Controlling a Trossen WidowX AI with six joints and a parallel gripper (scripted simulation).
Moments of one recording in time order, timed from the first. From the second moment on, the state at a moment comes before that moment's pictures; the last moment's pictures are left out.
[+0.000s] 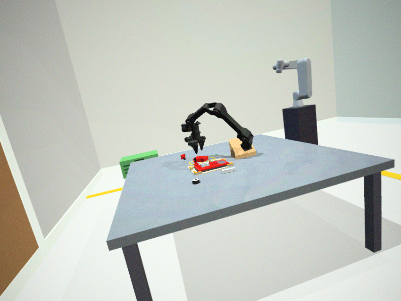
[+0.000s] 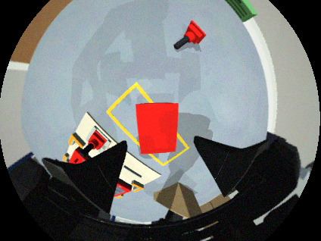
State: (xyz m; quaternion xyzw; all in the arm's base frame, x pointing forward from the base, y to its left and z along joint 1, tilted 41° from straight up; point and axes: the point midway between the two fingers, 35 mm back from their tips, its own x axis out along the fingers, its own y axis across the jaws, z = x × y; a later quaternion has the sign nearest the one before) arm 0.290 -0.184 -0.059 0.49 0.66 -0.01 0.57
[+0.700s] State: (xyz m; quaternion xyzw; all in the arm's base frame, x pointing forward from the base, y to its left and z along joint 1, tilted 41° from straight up) arm 0.293 -0.172 -0.072 0.49 0.66 -0.01 0.57
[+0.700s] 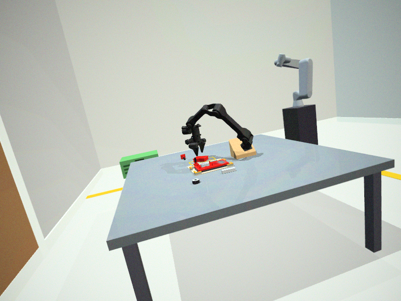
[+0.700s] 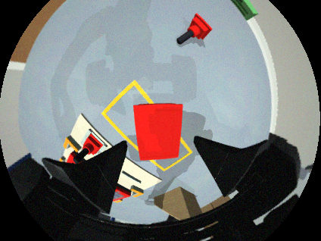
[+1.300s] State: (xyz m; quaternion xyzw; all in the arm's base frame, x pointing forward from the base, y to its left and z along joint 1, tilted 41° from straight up) arm 0.294 -0.162 -0.083 0.49 0.66 -0.01 0.57
